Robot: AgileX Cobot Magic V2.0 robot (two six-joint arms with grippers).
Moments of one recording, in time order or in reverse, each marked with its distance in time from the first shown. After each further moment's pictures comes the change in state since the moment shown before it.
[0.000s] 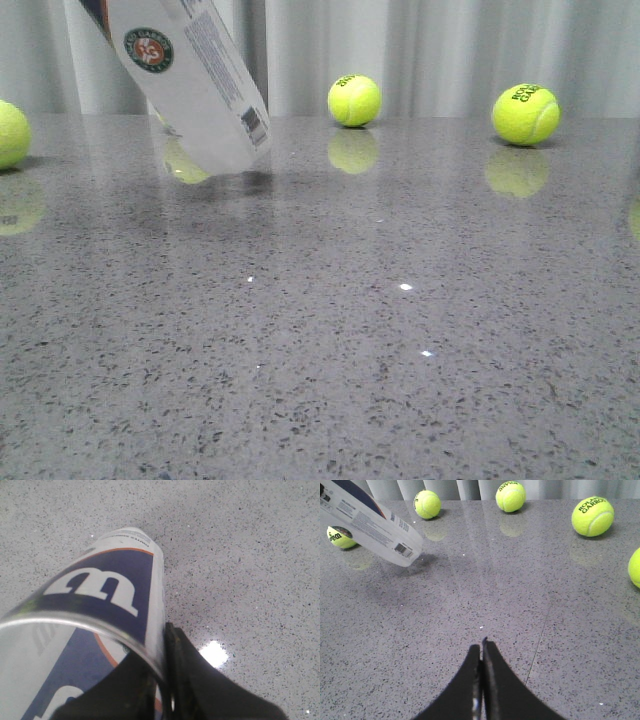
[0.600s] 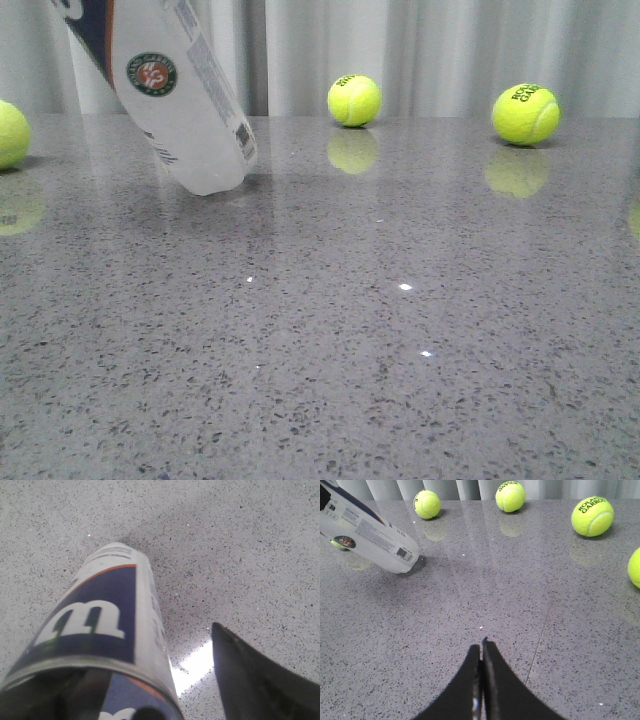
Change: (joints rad) left arm 0.000 0.013 0.000 0.000 -0.004 0.000; right arm 0.000 0.000 0.000 0.000 0.000 0.000
